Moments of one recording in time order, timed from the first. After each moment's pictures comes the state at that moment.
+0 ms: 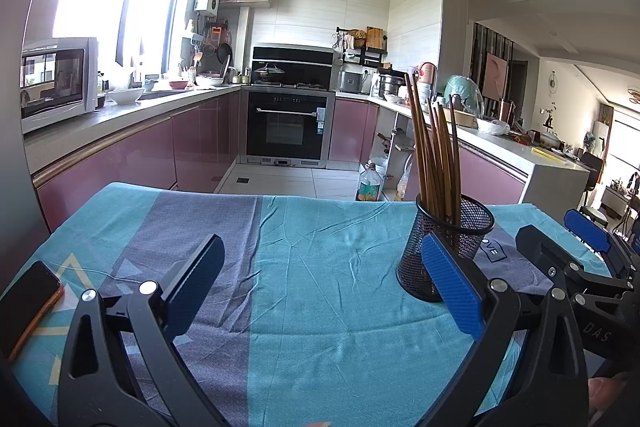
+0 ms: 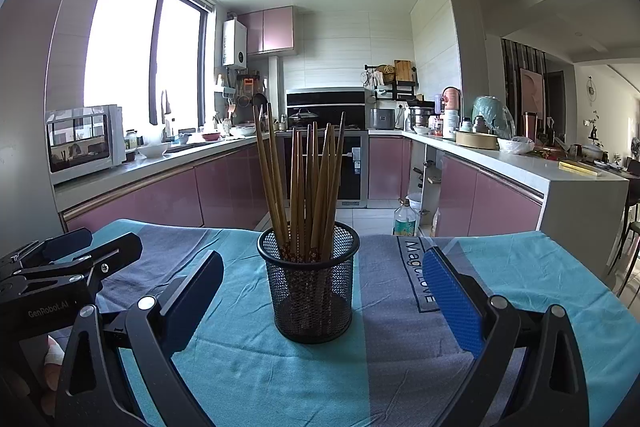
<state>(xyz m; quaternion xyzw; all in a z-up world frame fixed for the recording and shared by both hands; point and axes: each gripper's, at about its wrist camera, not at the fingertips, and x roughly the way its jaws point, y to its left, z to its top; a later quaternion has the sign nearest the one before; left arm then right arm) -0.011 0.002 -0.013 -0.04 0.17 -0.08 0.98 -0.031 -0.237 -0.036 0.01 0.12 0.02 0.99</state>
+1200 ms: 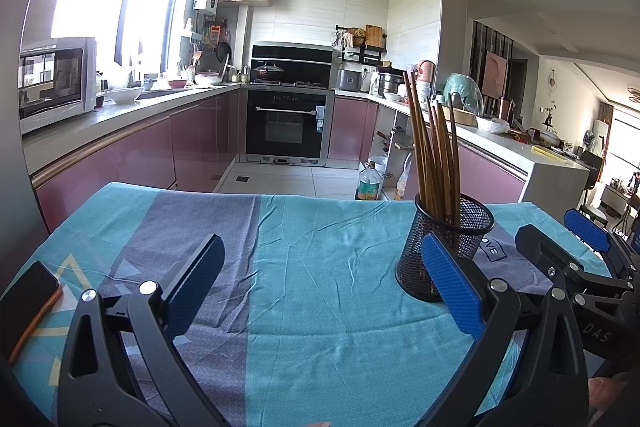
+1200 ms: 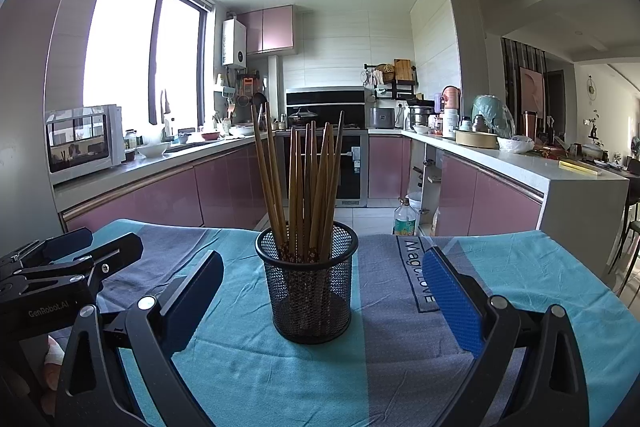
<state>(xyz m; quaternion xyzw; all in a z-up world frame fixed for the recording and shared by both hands) -0.011 0.001 -0.014 -0.04 0.18 -0.08 0.98 -0.031 -0.240 -0.034 0.01 0.12 0.03 0.99</state>
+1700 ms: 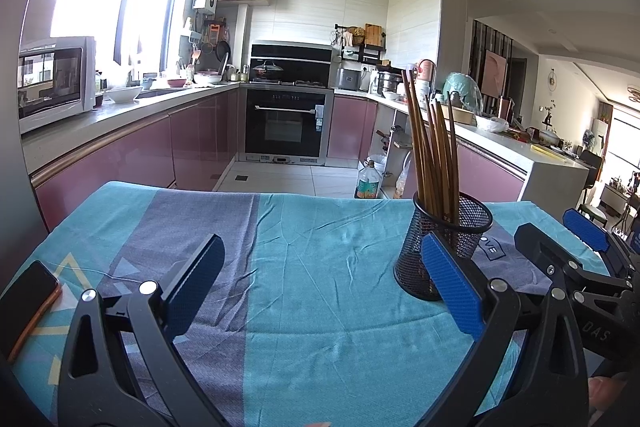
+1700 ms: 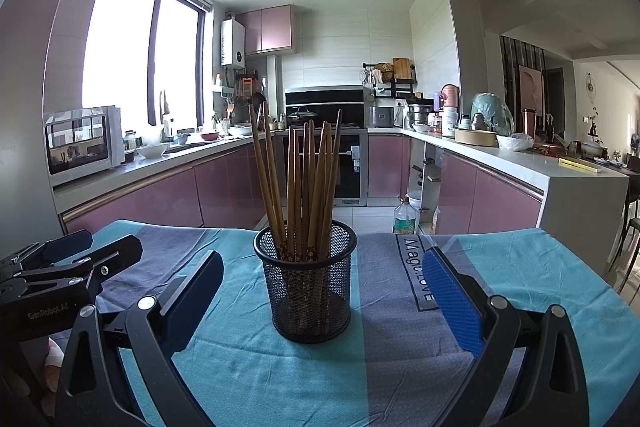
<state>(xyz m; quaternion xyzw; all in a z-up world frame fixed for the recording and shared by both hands) -0.011 0.000 -0.014 -0.04 0.18 -0.08 0.98 -0.030 -0.242 -0.035 0.02 0.12 0.02 0.99</state>
